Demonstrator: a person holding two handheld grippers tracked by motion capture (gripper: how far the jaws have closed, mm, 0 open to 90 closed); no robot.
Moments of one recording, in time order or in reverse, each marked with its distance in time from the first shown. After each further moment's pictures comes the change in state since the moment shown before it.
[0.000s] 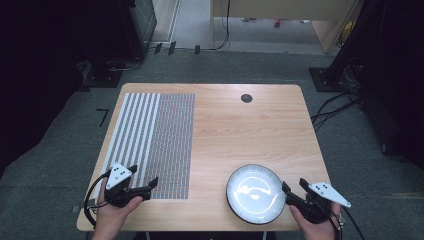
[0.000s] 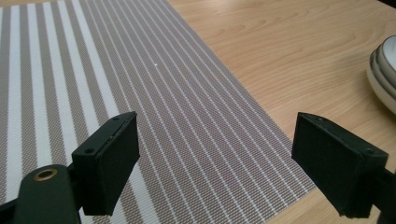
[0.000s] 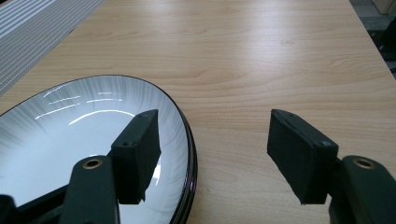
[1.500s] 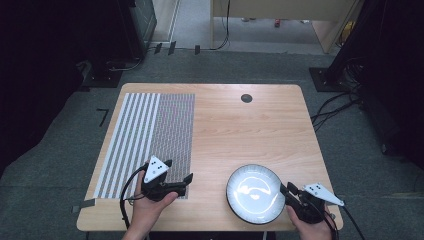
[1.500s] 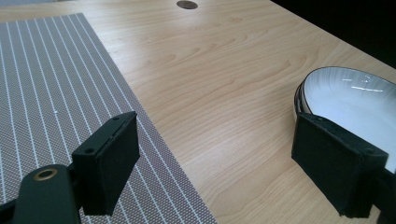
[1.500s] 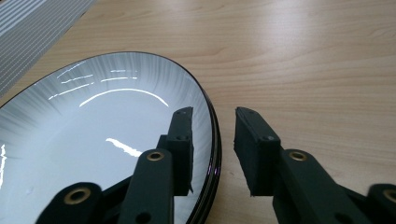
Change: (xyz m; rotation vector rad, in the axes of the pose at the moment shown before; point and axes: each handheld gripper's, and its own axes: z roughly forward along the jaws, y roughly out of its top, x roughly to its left) left arm -0.068 0.029 0.043 -0.037 -0.121 0.016; right arm 0.005 -0.011 0.010 0.068 0.060 0.036
